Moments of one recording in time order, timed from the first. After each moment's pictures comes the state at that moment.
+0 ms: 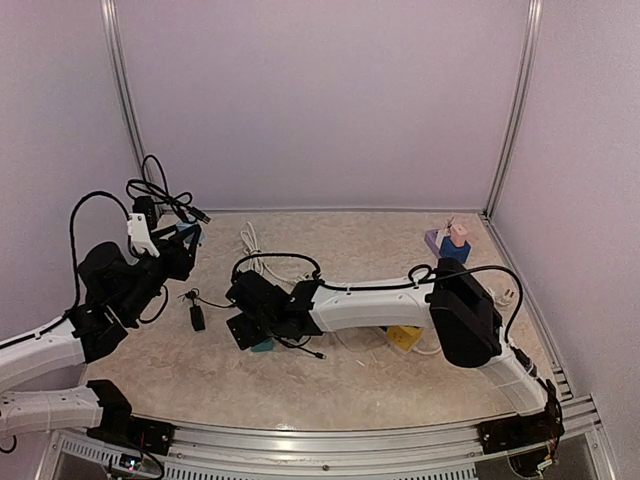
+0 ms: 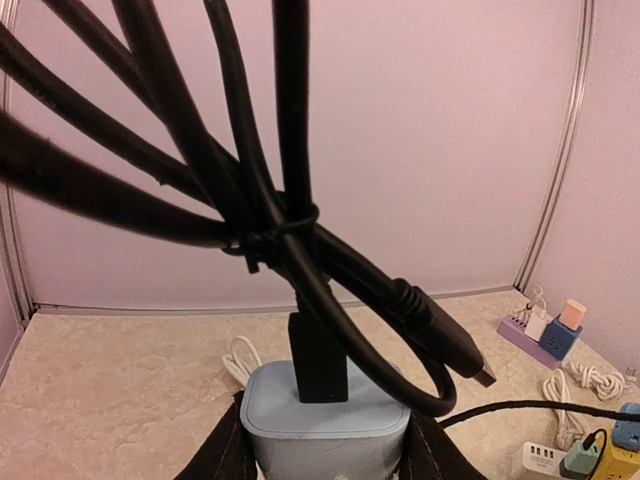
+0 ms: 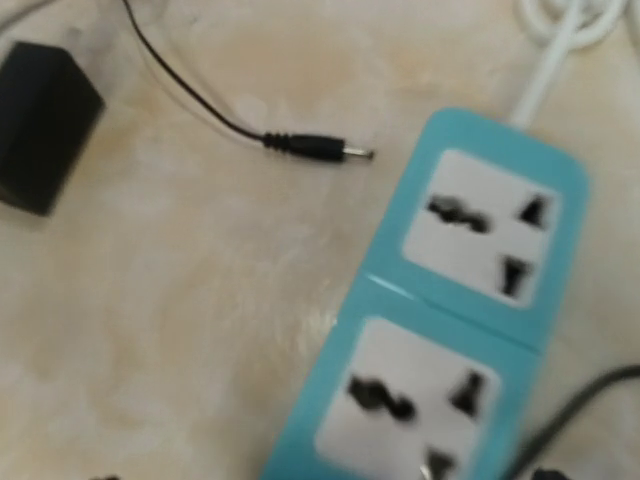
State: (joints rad) left arm -0.61 0.83 0.44 0.46 -0.28 -0.15; right arm 1.21 2.36 1.91 -0.36 0.34 0.42
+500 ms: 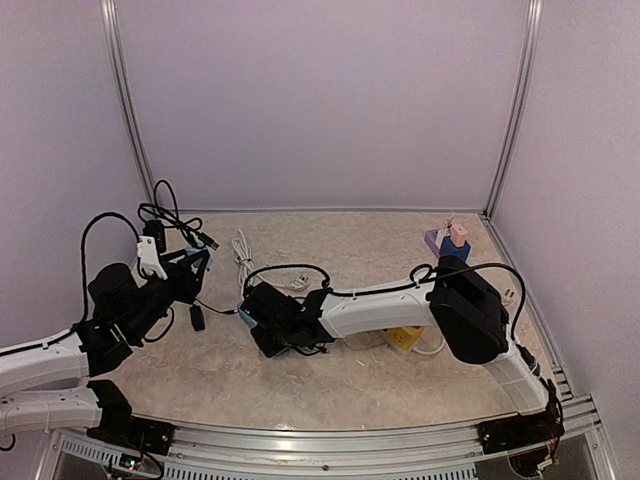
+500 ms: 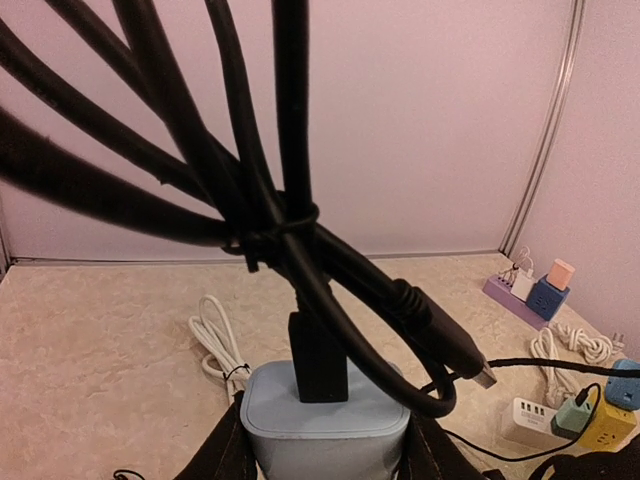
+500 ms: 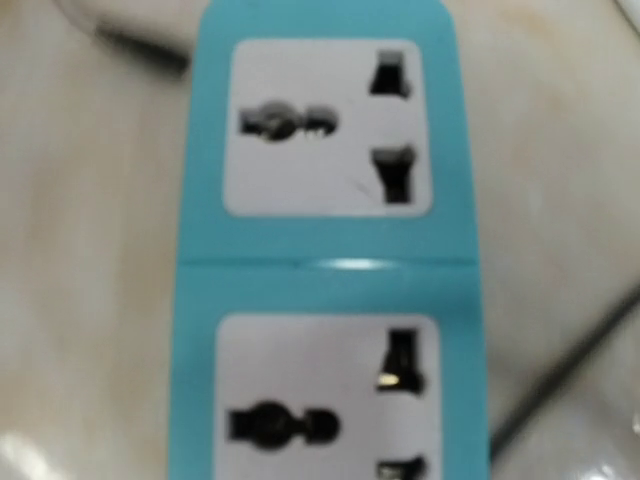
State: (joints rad) left arm -0.65 0.79 0.33 0.48 -0.28 -0.21; right arm 1.20 2.41 1.87 -0.37 0.35 0.37
